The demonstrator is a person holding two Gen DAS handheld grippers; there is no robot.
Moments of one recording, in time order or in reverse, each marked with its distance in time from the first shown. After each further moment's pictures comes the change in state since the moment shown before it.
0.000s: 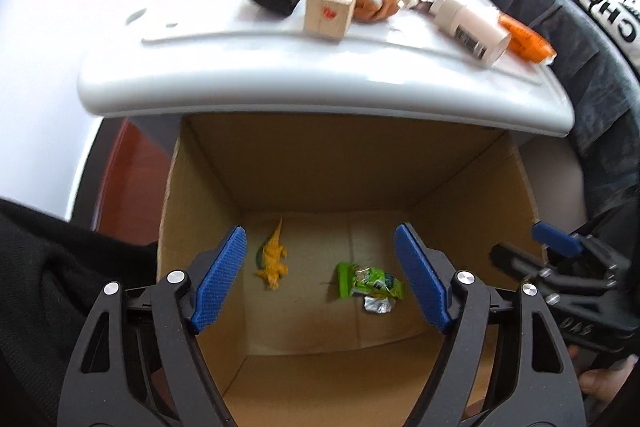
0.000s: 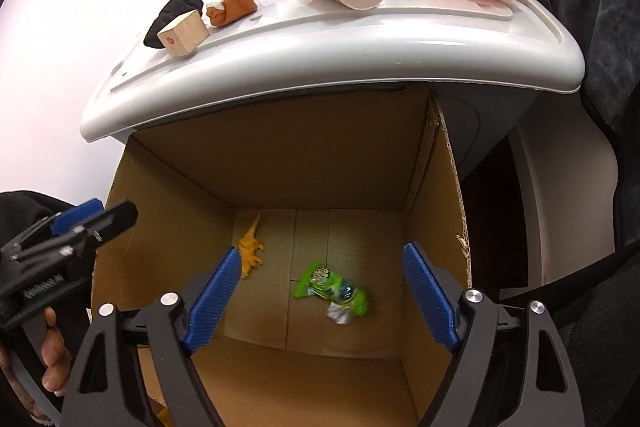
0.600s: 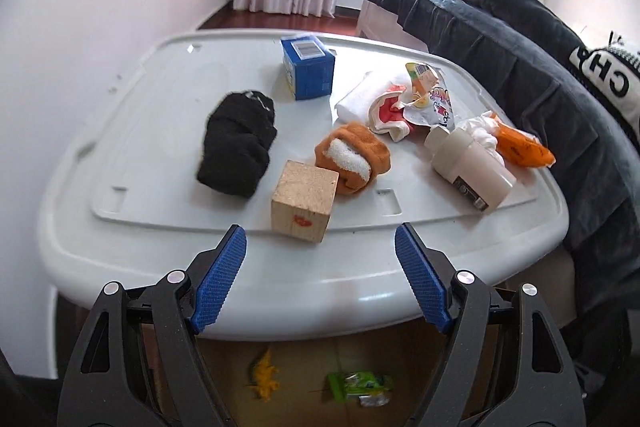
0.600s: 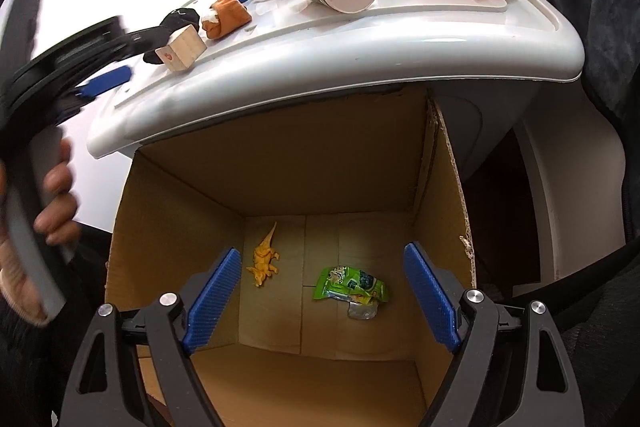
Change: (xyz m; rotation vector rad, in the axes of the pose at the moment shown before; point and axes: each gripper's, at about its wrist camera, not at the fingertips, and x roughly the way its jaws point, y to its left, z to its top) left arm 0.029 -0.002 0.116 0.024 -0.216 -0.091; right arm -0.001 -0.008 0.003 0.044 -0.016 0.049
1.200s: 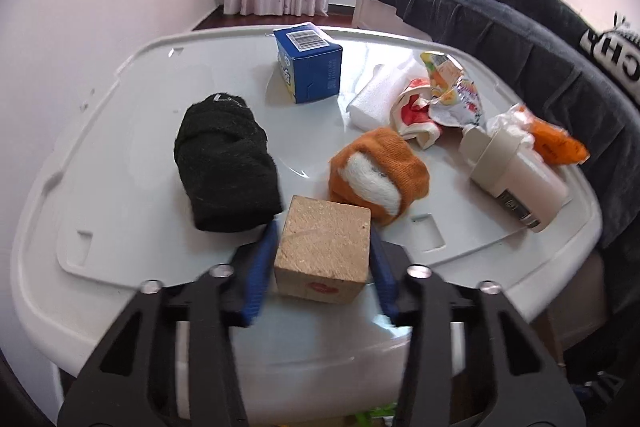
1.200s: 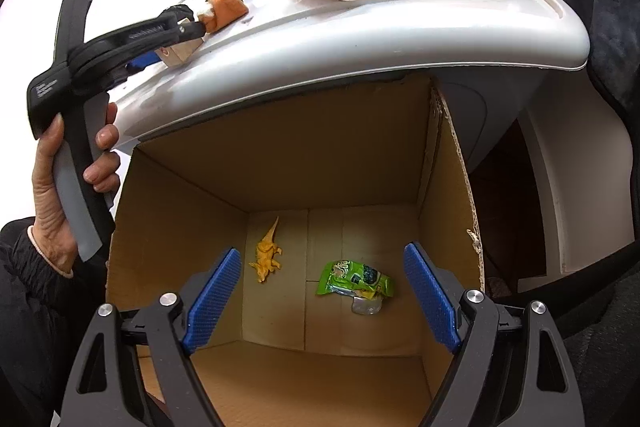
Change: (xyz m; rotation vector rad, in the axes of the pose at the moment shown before) left arm 0.047 0.000 0.012 0.109 -0.022 0.059; right arm 0.010 0.001 0.000 0.014 0.029 0.004
